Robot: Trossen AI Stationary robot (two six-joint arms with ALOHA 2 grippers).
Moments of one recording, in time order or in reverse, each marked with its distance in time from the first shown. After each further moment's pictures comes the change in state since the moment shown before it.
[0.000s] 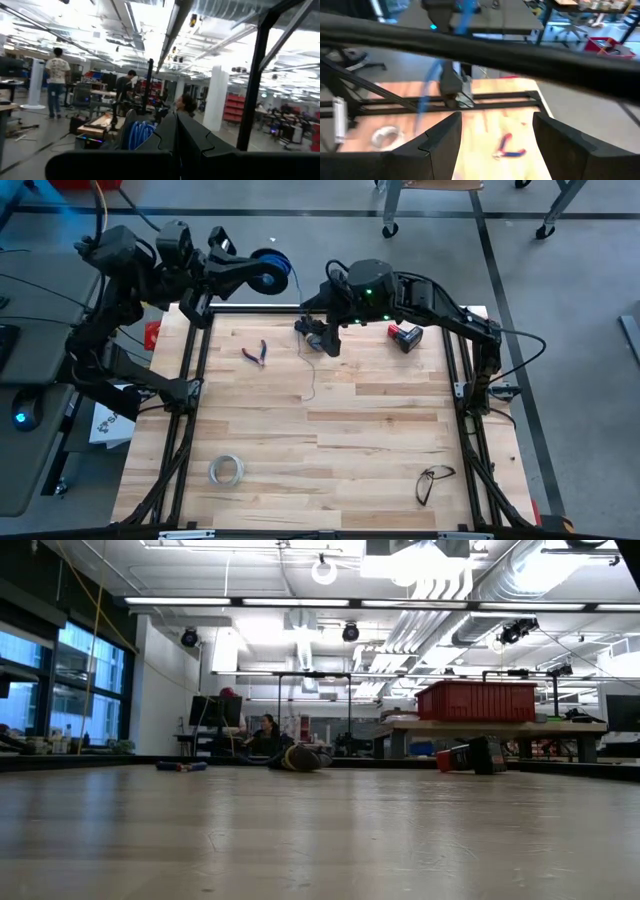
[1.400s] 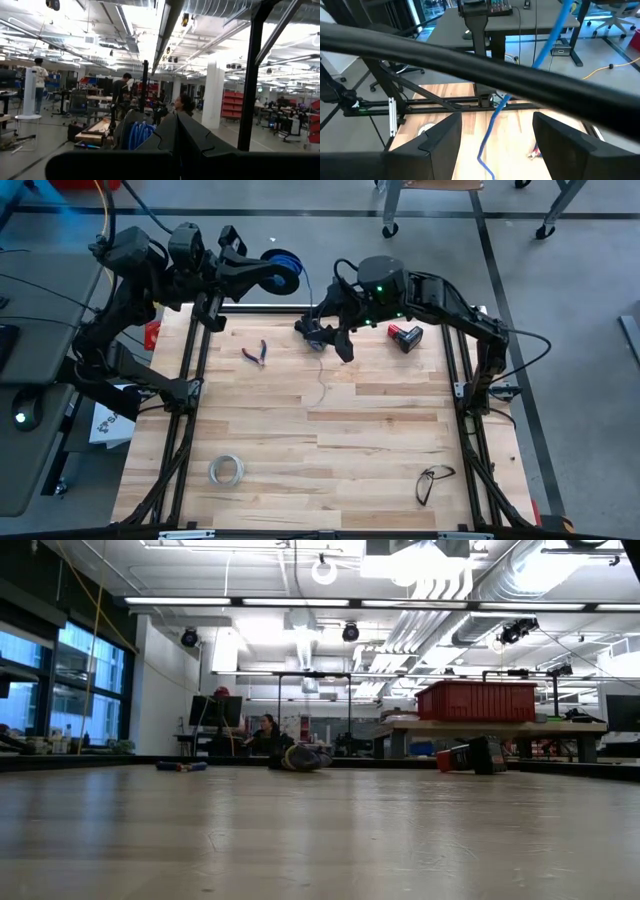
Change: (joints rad) left arm -0.001 0.047 0.000 0.062 0.038 0.055; right arm 0.001 -0.033 0.000 -0.028 -0.157 0.067
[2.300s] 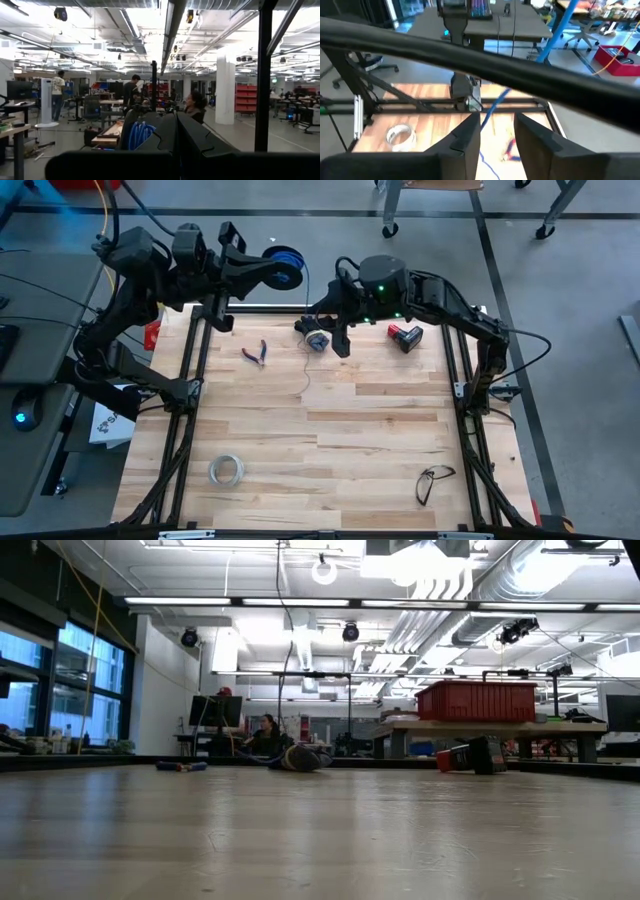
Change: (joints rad) left arm 0.002 0.004 0.000 0.000 -0.032 0.097; right arm -0.001 -0.006 0.000 0.001 0.116 -0.100
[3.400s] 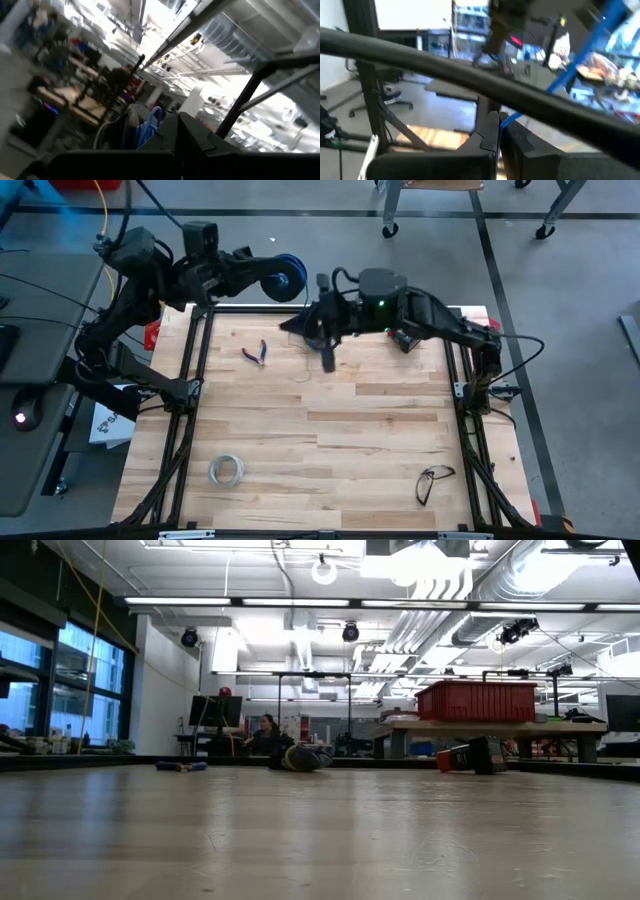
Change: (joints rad) left arm 0.000 0.005 0.000 0.018 -0.012 -0.600; right arm 0.085 0.043 0.000 0.305 -0.033 -0.051
